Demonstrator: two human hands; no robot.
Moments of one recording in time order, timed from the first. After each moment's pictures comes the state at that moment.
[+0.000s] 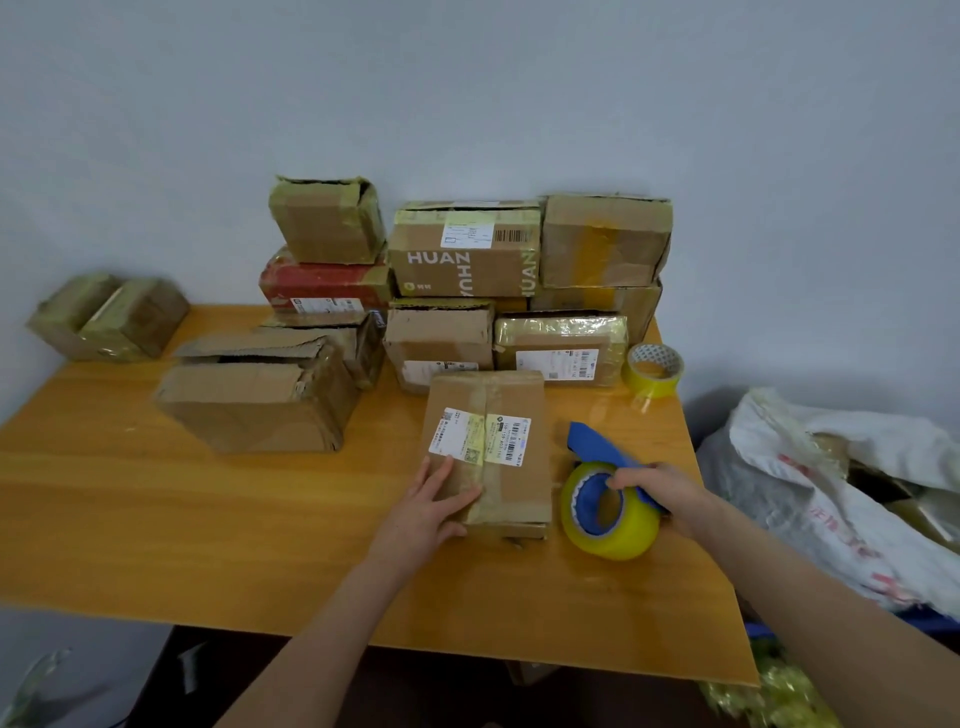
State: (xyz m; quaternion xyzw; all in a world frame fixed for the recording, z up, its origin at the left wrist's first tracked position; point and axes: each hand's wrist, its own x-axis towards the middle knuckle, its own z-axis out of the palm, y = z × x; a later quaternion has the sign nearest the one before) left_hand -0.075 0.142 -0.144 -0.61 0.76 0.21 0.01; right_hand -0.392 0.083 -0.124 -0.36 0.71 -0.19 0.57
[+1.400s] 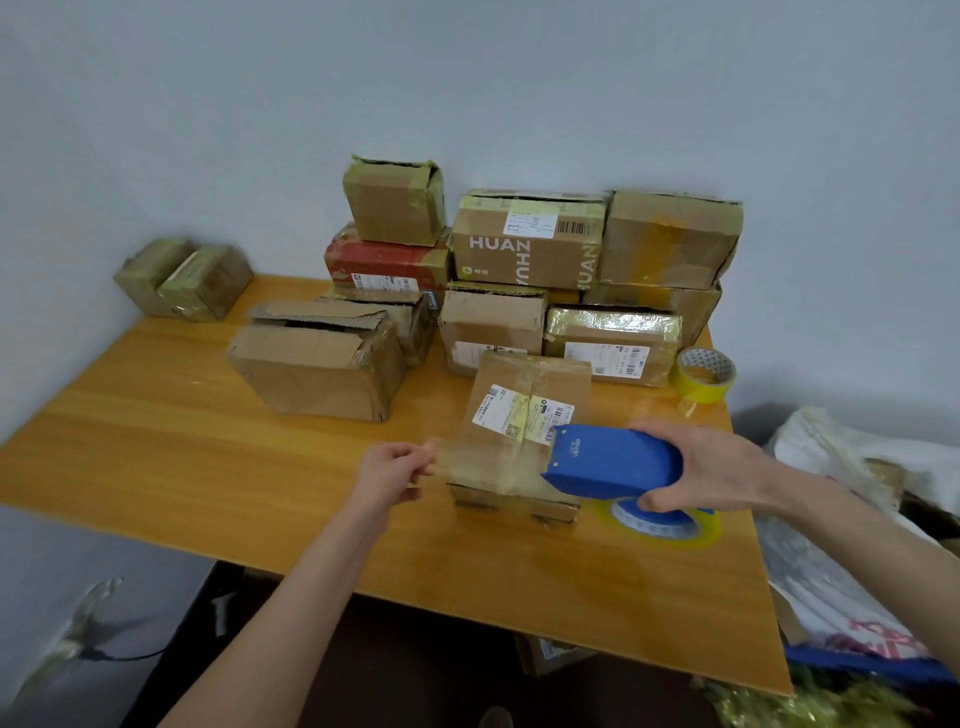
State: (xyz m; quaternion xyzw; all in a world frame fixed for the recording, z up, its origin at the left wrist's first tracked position) left_hand -0.032 0.162 -0.080 -0.72 0.30 0.47 -0.40; right_hand -0.369 0.100 -0.019 -0.83 0.47 0.01 0.30
